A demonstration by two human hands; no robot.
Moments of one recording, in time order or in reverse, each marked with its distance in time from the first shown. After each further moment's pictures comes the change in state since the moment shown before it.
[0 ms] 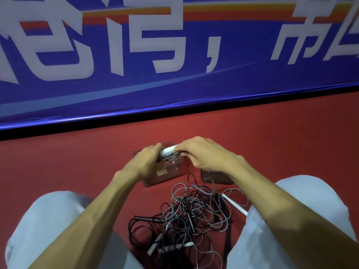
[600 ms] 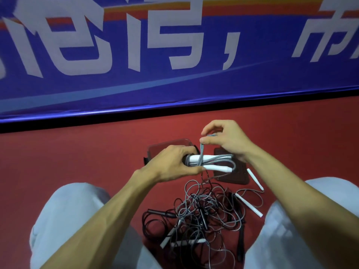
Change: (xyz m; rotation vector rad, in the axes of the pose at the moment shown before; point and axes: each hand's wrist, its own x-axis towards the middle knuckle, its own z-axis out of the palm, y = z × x) left_hand -0.030 0.030 -0.017 -0.166 0.026 0.269; right_hand 0.014 0.009 -0.001 0.866 0.337 0.375
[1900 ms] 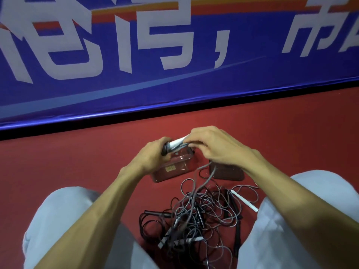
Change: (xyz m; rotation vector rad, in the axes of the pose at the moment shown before) left_hand 0.010 -0.032 -0.002 0.031 0.059 -0.321; right_hand -0.020 -0.014 -0.003 -0.692 -0.243 -0.478
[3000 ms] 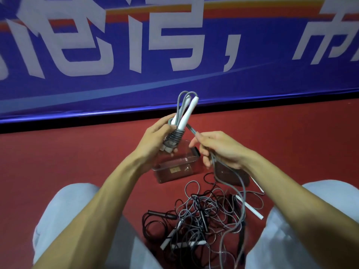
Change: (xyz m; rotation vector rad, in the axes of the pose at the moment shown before) left_hand -0.015 0.026 -0.037 -1.132 0.106 -0.125; right_hand 0.012 -0.005 0.016 1.121 -0.158 0.547
